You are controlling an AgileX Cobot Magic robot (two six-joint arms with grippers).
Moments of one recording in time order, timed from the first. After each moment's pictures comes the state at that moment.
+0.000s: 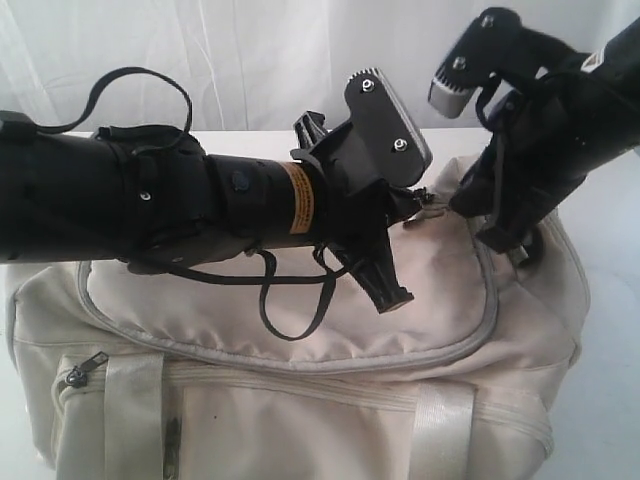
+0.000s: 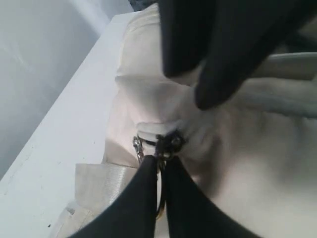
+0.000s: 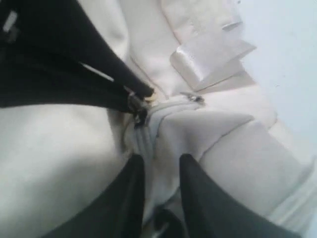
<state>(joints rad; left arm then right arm) -0.91 1.66 -1.10 0.61 -0.08 -0.11 0.46 1.35 -1.15 0.26 0.88 -0.88</state>
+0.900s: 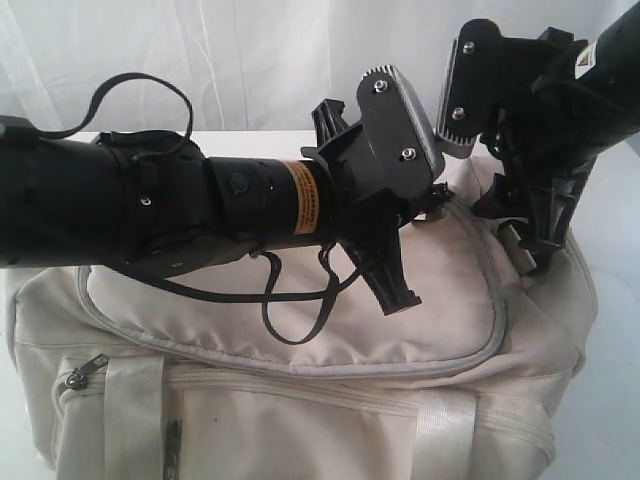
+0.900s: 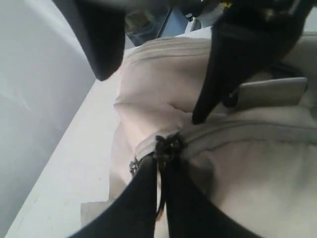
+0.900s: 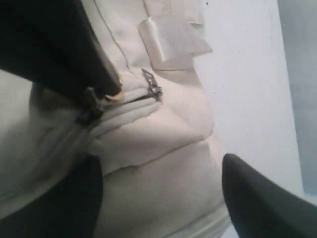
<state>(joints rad) -0.92 1.66 -1.09 0.60 -0.19 0.00 0.53 1.37 -1.16 -0.01 0.82 -1.07</state>
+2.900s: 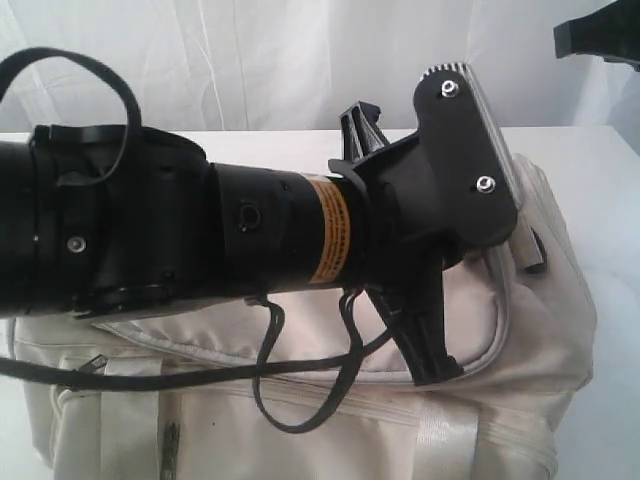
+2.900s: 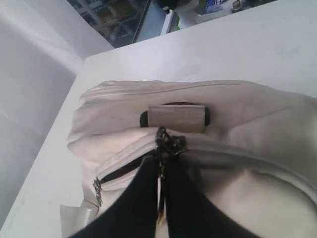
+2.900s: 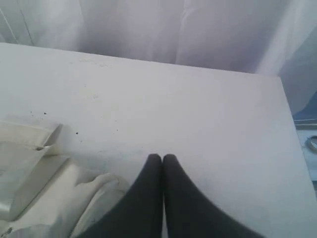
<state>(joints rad) -1.12 1.52 -1.10 0.74 0.08 -0.17 0.30 1.23 -1.16 -0.15 0.59 0.07</state>
